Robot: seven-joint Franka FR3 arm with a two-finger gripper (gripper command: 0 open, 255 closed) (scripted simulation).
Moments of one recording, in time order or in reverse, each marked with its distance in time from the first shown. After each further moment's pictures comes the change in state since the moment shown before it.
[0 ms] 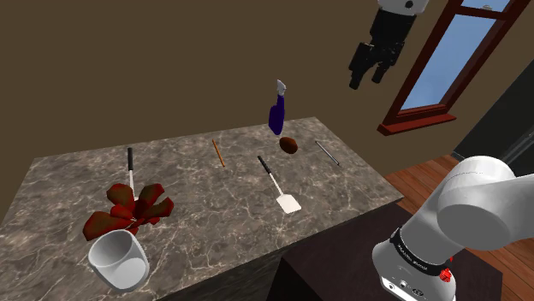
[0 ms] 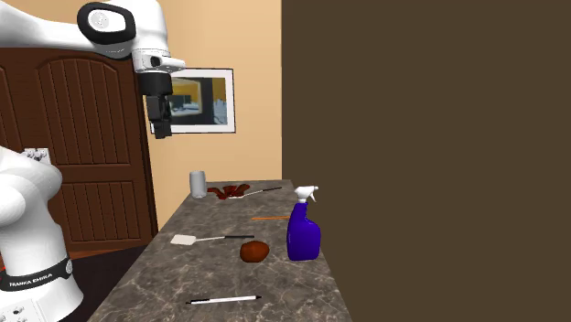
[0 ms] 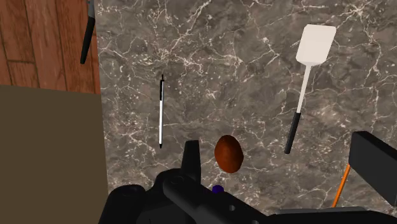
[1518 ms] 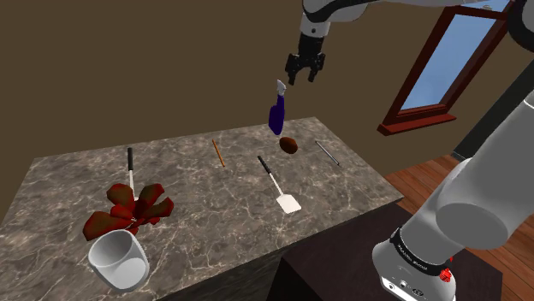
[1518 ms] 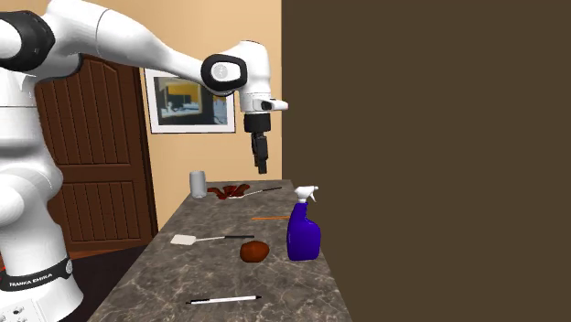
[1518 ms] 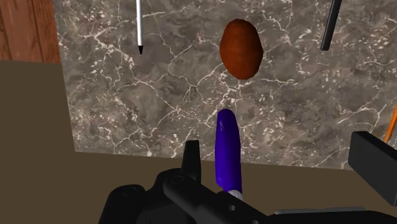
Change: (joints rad) arm -0.018 0.785 -0.129 0.449 0.068 0.332 -0.123
